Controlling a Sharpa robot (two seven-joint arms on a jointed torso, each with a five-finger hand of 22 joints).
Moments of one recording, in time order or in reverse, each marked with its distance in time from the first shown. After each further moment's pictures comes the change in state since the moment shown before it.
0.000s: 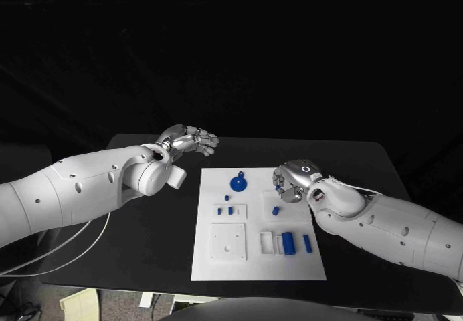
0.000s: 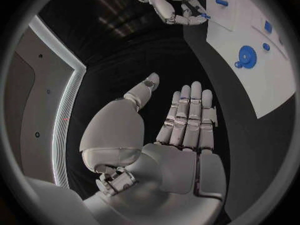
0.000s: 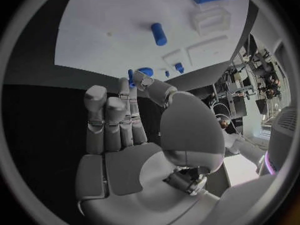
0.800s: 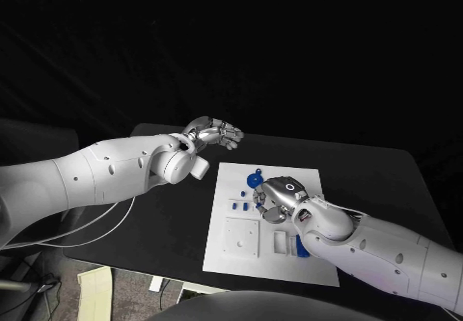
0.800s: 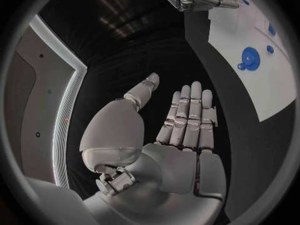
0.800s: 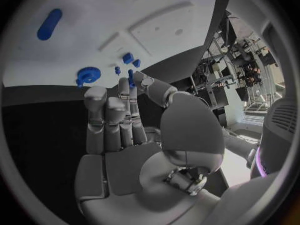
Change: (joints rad) left arm 0.005 0.023 0.000 -0.008 0.000 -0.005 0.001; left_hand 0.000 0.000 0.000 0.000 0.000 0.001 0.001 0.000 0.000 0.000 0.000 0.000 -0.002 0.000 0.000 -0.002 0.003 0.000 0.000 0.000 0.000 0.001; right arm -0.051 0.108 -0.033 0.074 0.019 -0.001 0.031; right_hand -0.001 -0.001 0.003 0.003 -0.001 0.000 0.000 -0.003 0.001 -0.002 -0.002 0.000 0.006 -0.002 -0.002 0.000 0.000 0.000 0.001 0.001 0.000 0.000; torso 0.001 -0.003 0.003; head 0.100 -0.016
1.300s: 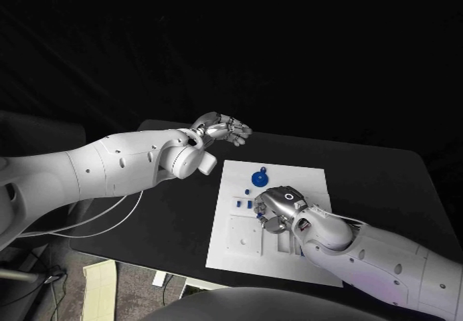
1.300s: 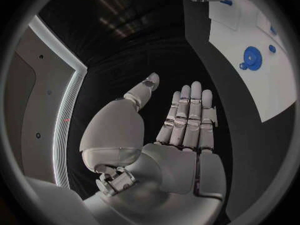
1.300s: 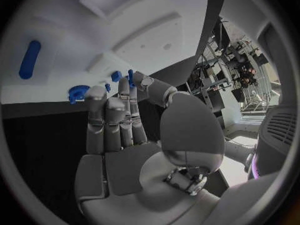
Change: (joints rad) left arm 0.004 0.015 0.000 -0.013 0.000 -0.004 0.001; left_hand 0.000 0.000 0.000 0.000 0.000 0.000 0.000 0.000 0.000 0.000 0.000 0.000 0.000 0.000 0.000 0.000 0.002 0.000 0.000 0.000 -0.004 0.001; right arm -0.025 0.021 -0.030 -0.014 -0.014 0.026 0.009; right_hand 0.004 0.004 0.000 0.000 -0.003 -0.002 -0.002 -0.001 0.001 0.000 0.000 0.000 0.002 -0.002 -0.001 0.000 0.000 0.000 -0.003 -0.003 0.000 0.000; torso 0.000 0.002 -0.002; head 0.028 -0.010
